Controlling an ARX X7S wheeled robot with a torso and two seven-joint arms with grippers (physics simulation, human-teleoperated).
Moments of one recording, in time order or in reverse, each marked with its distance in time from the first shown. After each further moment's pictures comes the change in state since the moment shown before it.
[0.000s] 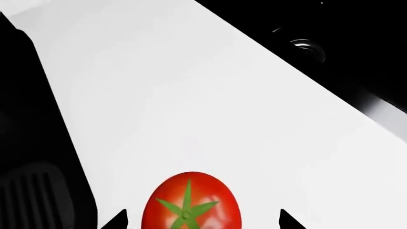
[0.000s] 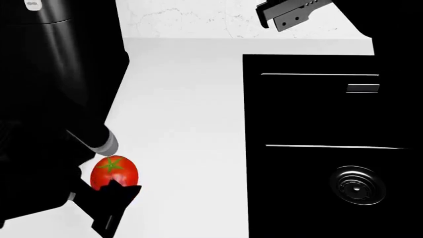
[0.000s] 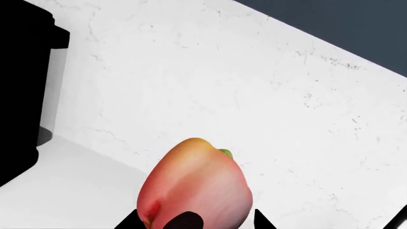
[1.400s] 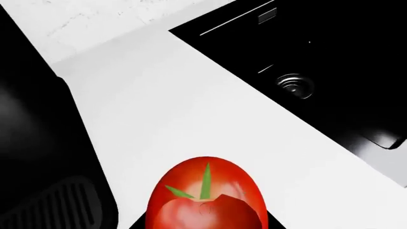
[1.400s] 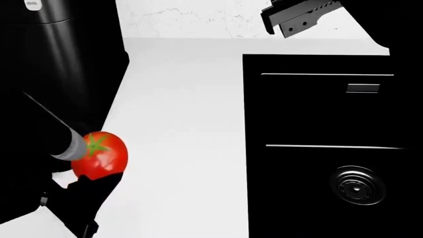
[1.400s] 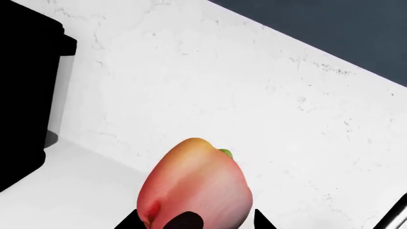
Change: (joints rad) left arm 0.002 -0.122 -0.083 0.225 -0.220 0.055 -0.184; right arm 0.008 0.069 0.048 -0.118 0.069 0.041 0.061
